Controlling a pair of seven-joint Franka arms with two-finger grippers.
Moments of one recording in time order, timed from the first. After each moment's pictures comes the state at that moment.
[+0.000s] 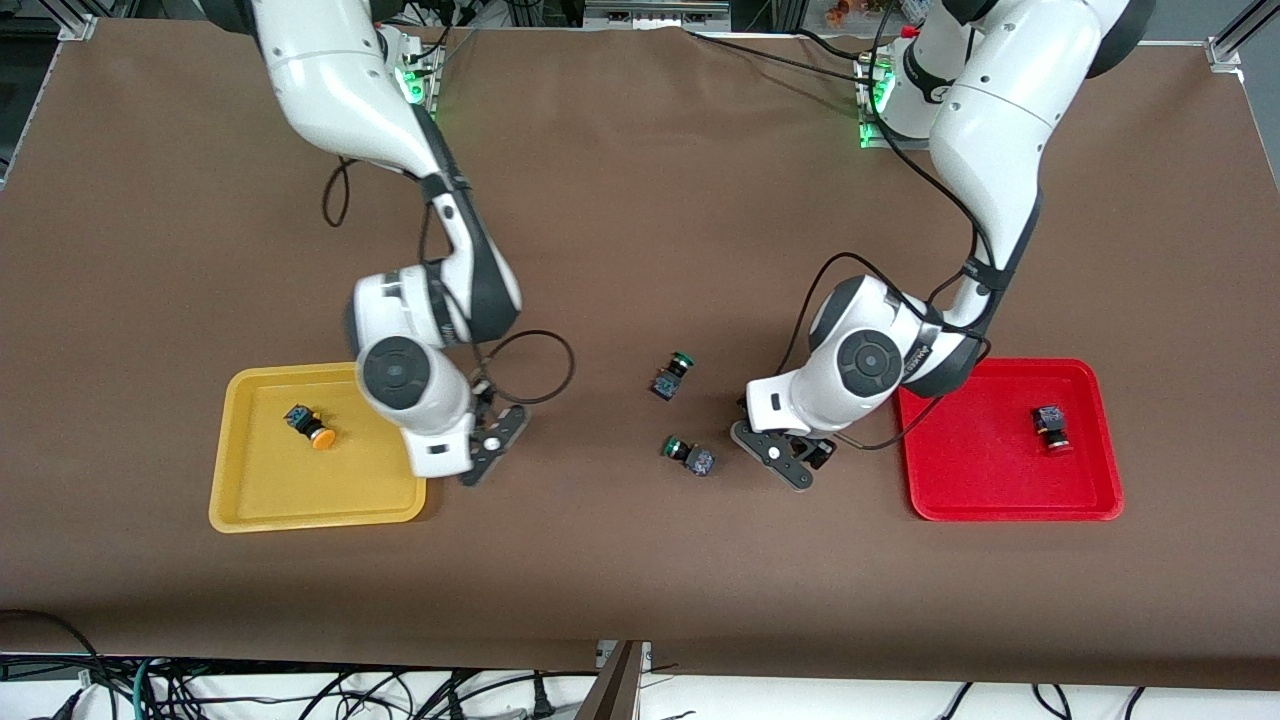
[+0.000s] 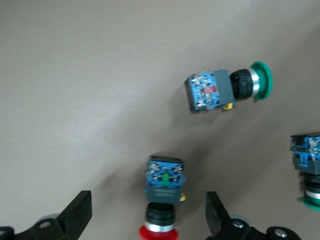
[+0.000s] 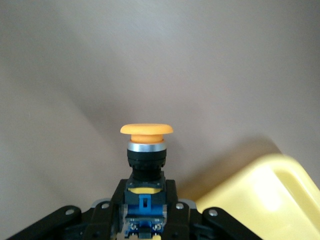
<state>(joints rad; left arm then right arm) -0.22 0.81 -0.26 -1.46 0.10 2.31 0.21 0.63 0.79 -0.38 -1.30 0.22 1.95 -0.67</state>
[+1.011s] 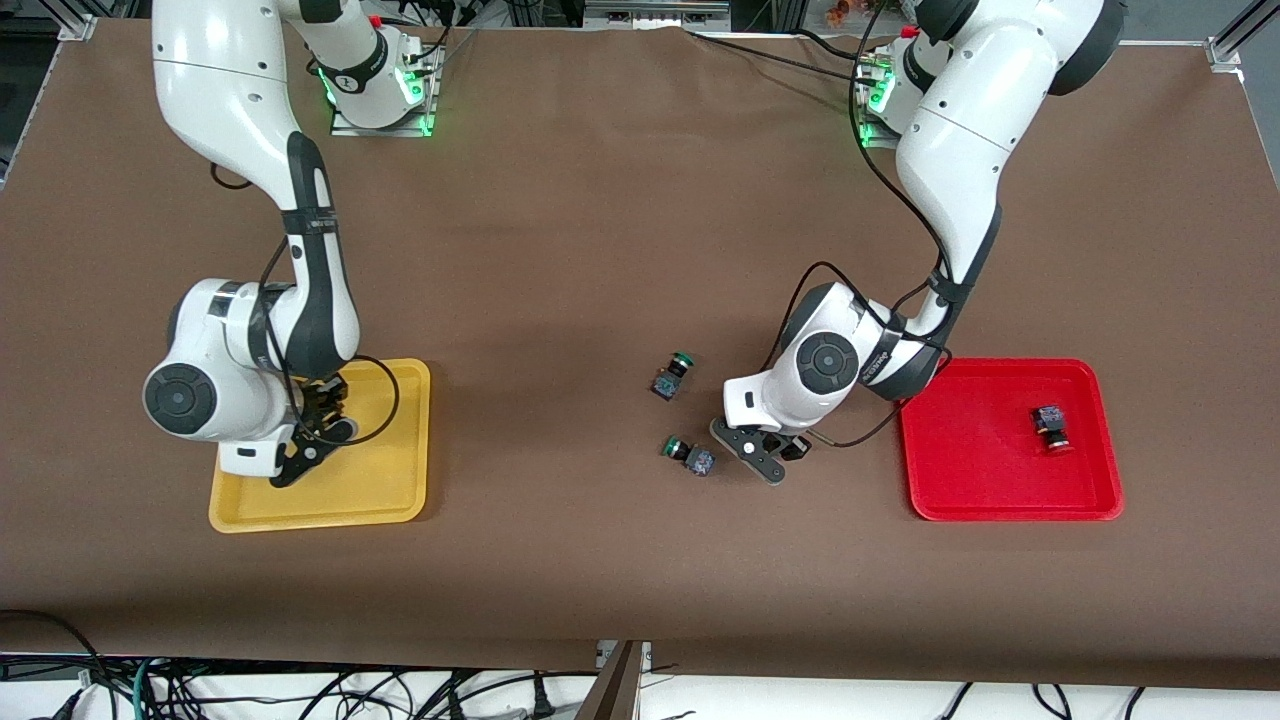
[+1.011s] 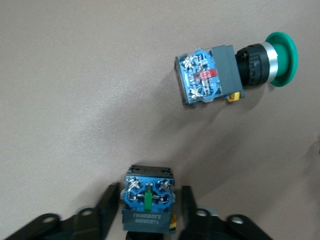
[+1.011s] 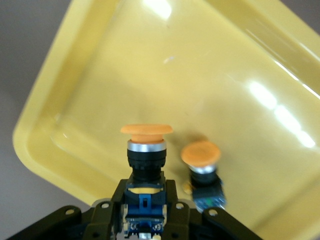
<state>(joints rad) -0.28 0.87 -0.20 -1.46 0.13 2.37 0.19 0.54 0.75 -0.54 -1.54 0.32 1.98 -0.75</state>
